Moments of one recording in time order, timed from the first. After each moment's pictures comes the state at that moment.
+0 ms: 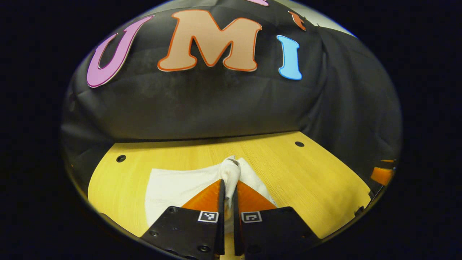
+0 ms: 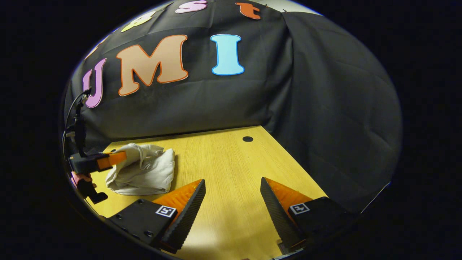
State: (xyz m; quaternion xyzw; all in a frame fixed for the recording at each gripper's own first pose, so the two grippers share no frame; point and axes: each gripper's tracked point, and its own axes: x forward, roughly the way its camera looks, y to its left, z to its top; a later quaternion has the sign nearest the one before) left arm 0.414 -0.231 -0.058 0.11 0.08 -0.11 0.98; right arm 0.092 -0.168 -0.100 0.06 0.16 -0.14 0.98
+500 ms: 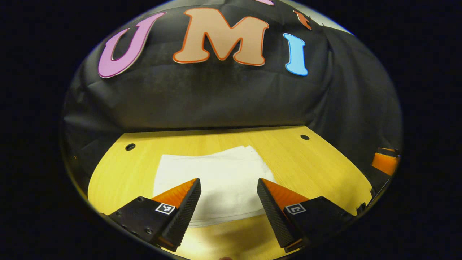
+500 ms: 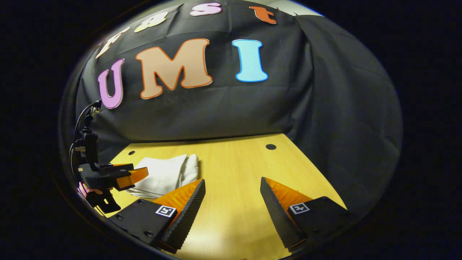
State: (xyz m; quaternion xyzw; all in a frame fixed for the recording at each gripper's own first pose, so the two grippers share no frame) left arm 0.376 -0.183 -0.060 0.10 0.08 -0.06 0.99; right arm 0.113 -0.100 -0.074 0.06 0.12 -0.05 0.99
